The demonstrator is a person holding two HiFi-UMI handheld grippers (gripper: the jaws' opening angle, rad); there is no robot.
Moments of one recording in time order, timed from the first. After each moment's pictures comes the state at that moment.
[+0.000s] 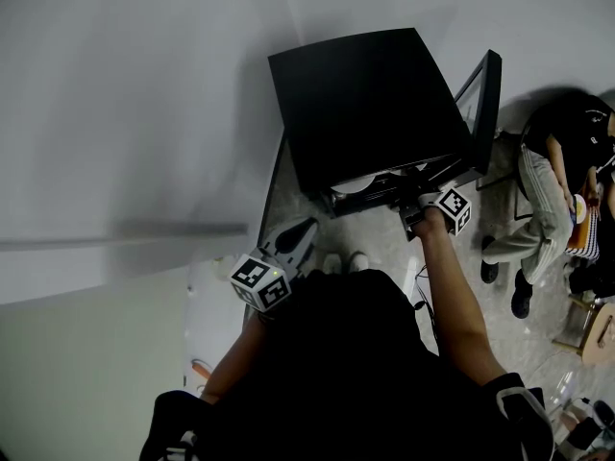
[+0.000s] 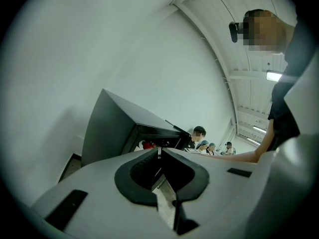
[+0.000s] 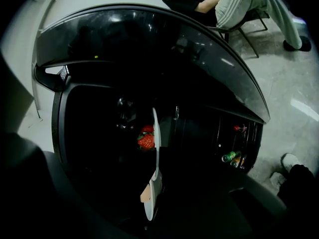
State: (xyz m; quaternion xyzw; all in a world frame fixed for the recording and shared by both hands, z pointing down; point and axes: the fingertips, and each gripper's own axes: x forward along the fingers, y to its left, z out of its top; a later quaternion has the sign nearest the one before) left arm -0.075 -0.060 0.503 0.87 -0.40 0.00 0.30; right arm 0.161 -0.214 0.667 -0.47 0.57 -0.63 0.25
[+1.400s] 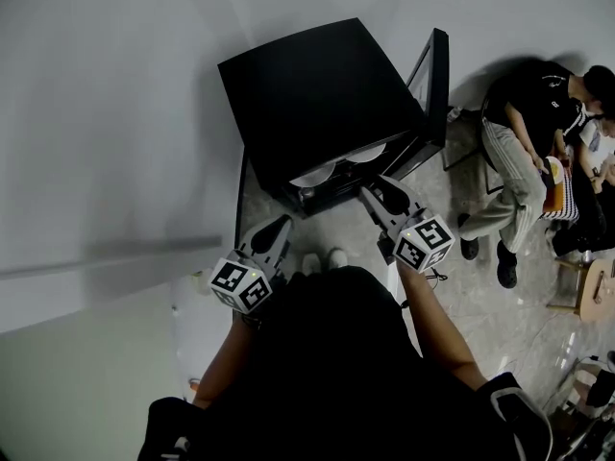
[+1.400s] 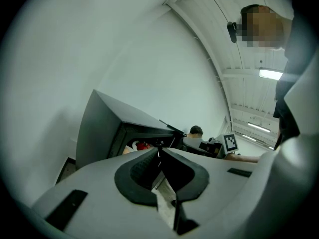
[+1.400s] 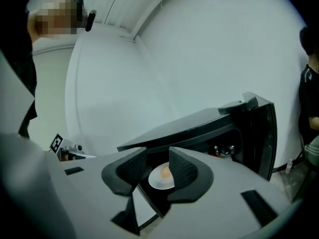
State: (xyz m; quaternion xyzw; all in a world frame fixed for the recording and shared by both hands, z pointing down) left arm -0.058 -0.053 0.500 0.88 -0.38 0.00 0.27; right arm 0.104 -0.111 0.492 -0.41 0.89 -0.20 0.02
